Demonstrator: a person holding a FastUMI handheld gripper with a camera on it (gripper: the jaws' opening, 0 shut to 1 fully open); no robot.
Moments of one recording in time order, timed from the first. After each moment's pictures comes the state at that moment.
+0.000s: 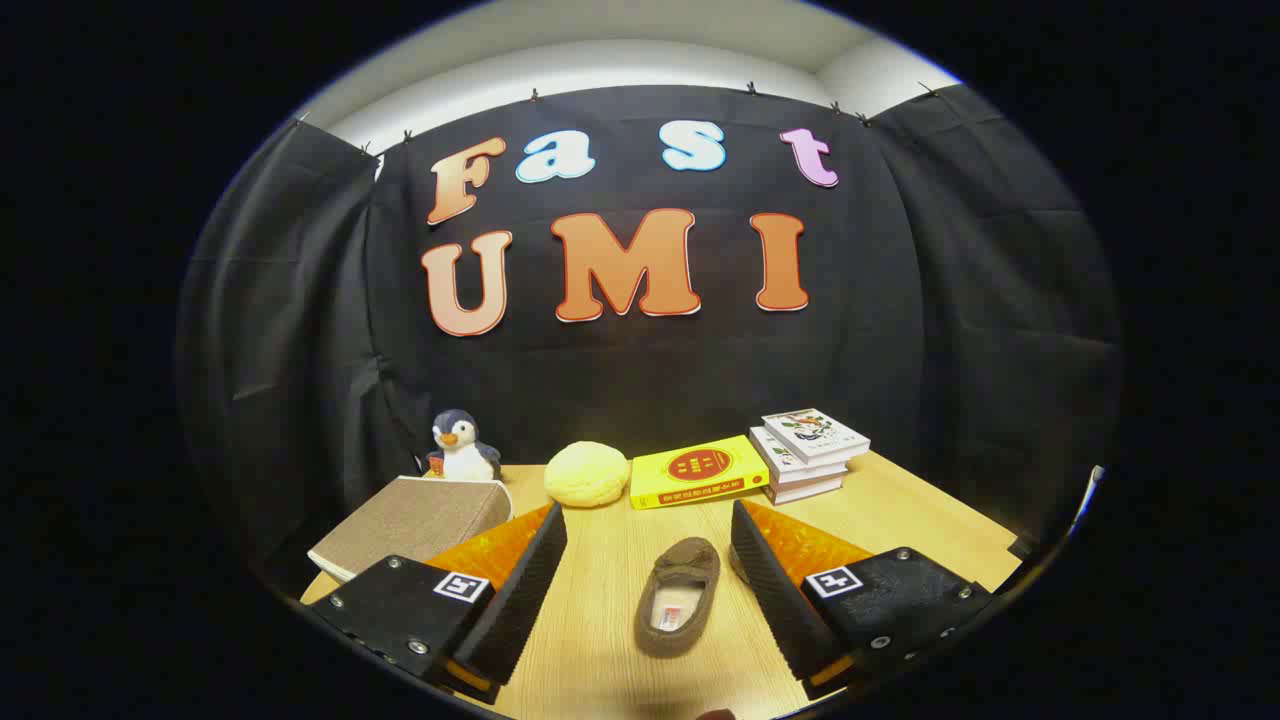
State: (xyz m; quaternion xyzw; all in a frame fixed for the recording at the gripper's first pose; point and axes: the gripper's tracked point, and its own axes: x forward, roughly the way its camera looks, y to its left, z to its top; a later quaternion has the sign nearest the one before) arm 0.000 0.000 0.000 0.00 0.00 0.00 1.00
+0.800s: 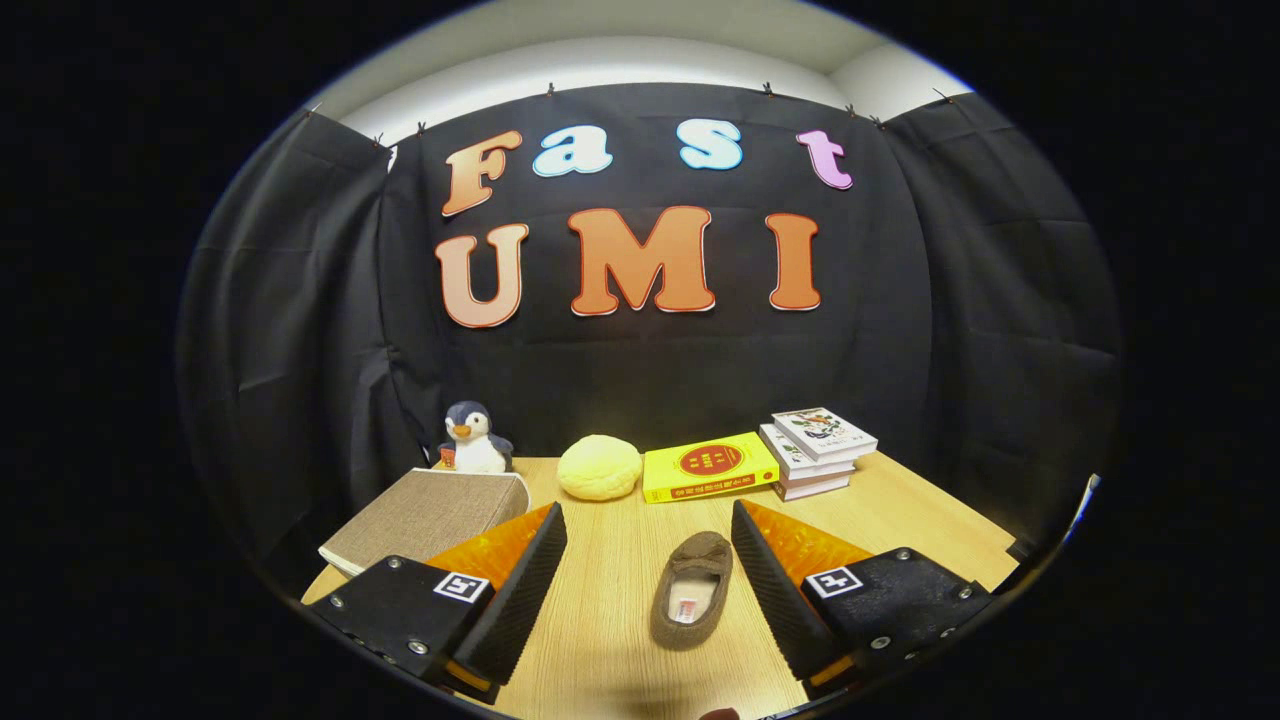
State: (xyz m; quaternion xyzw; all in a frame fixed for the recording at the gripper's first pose) arm -0.006 0.018 -0.005 -0.01 0.02 0.00 1.00
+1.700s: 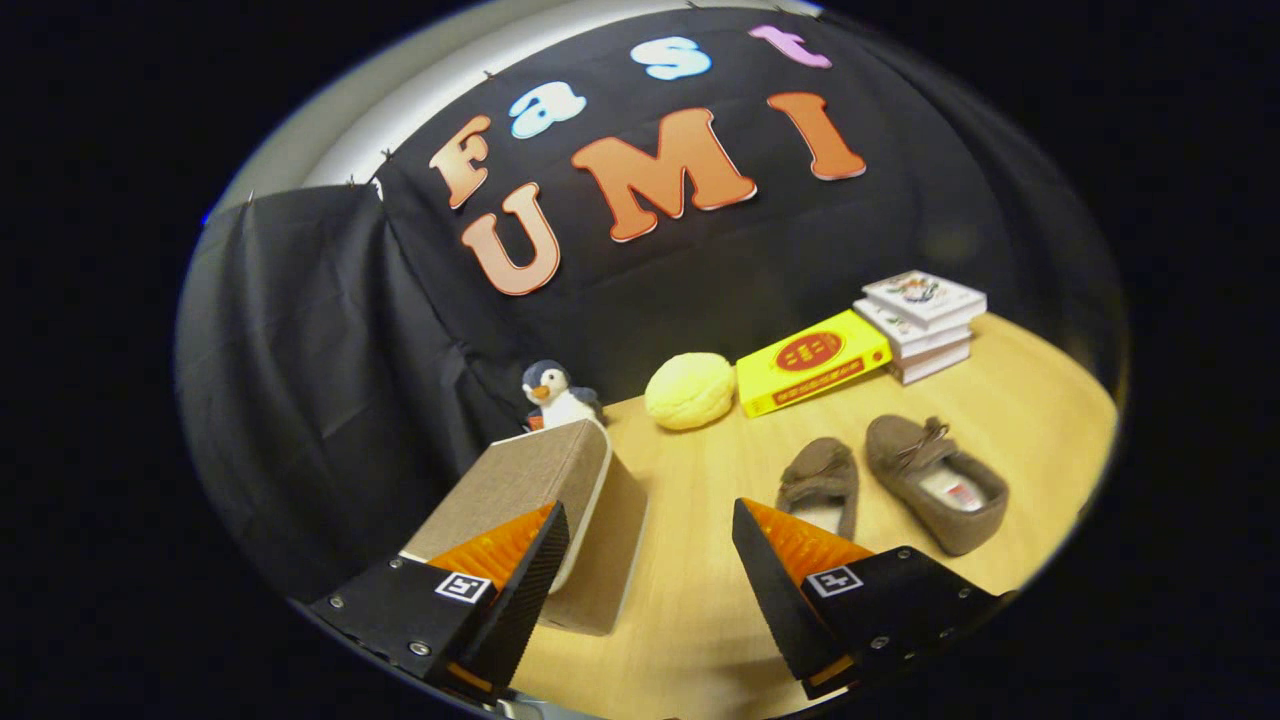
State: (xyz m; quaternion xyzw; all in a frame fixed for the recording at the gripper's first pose) arm 0.029 0.072 -0.088 0.20 0.15 0.19 0.95
